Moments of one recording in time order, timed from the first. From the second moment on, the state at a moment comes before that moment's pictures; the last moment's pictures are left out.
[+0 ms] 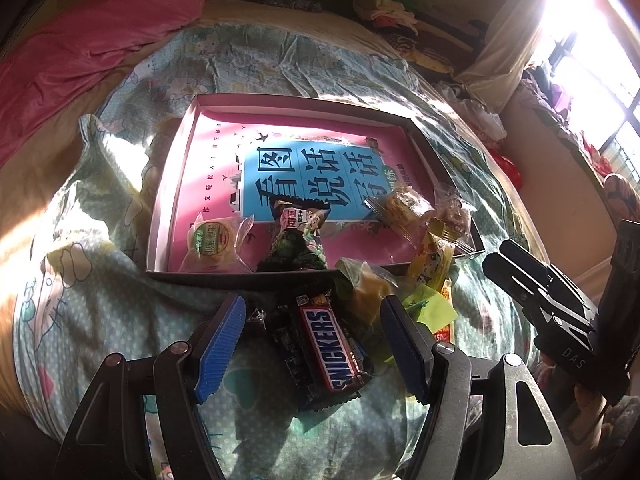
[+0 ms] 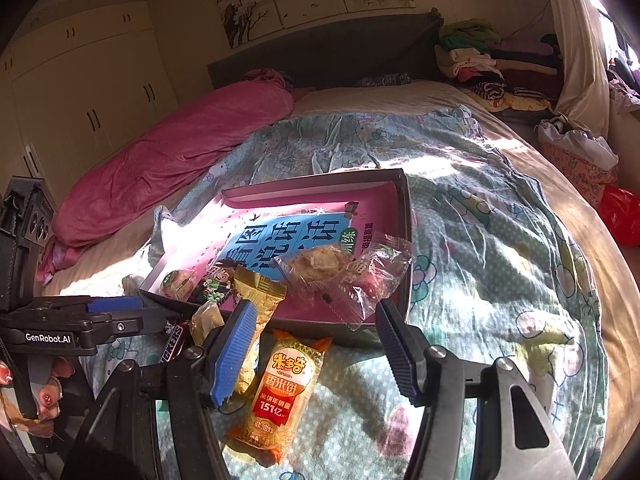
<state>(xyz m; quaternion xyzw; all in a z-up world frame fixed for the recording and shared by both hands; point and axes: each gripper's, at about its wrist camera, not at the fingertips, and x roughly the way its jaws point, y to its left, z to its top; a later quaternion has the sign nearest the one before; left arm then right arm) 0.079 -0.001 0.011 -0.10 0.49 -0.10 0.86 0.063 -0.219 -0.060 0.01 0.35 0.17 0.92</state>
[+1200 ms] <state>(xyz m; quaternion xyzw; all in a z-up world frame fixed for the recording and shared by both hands) 0.073 -0.013 -0.012 -0.08 0.52 -0.11 0.84 0.058 -0.199 -0.095 0.00 0.43 0.16 0.89</state>
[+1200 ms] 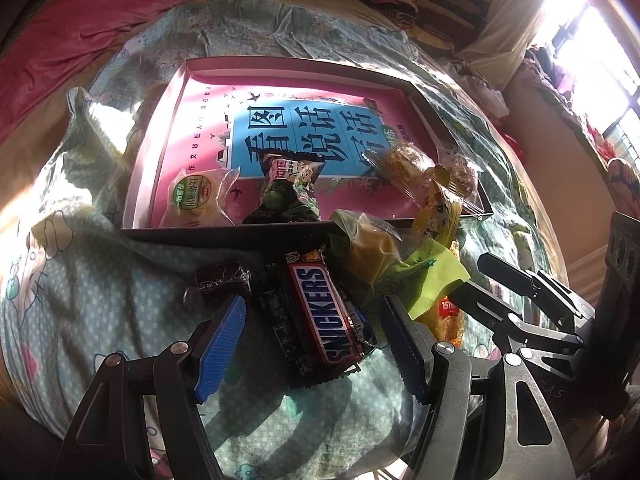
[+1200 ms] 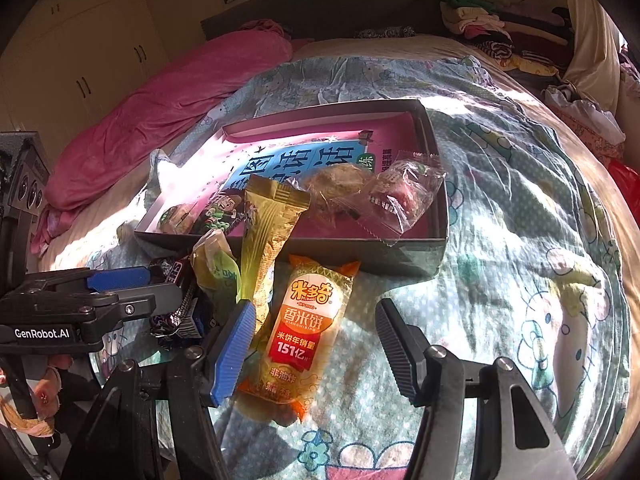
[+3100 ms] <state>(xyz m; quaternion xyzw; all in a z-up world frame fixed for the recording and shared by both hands) 0.076 -0.005 -0.032 -0.10 0.54 -0.11 0.83 0.073 -0.192 -0.126 -0.04 0.47 0.15 0.87</state>
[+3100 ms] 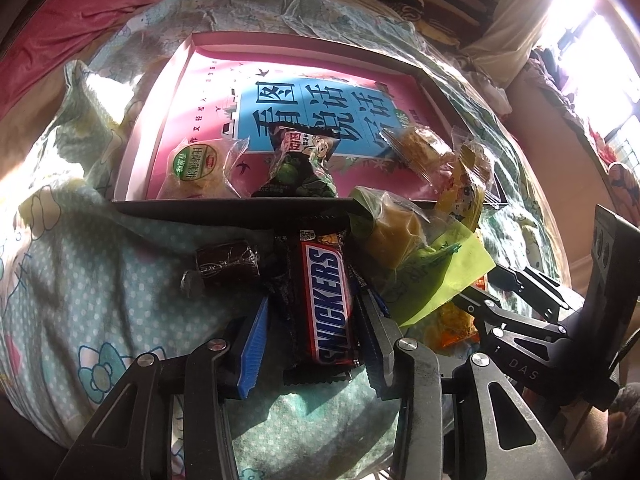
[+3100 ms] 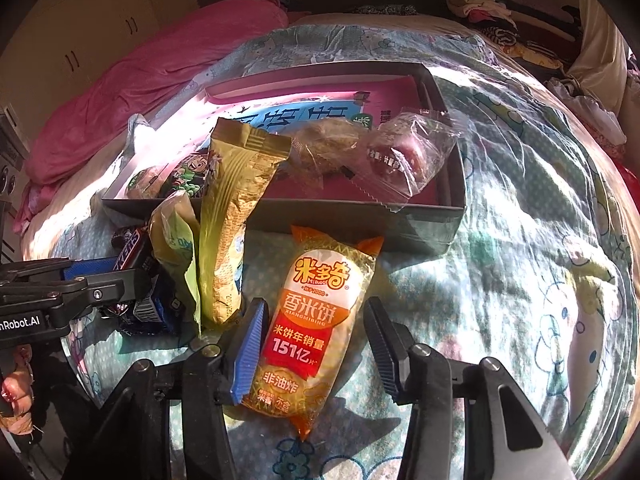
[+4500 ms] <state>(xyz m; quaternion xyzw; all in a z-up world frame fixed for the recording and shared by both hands) 0.070 -0.008 -0.006 -0.08 0.51 -0.13 0.85 0.071 -0.219 -0.101 0.06 0.45 0.20 0.87</state>
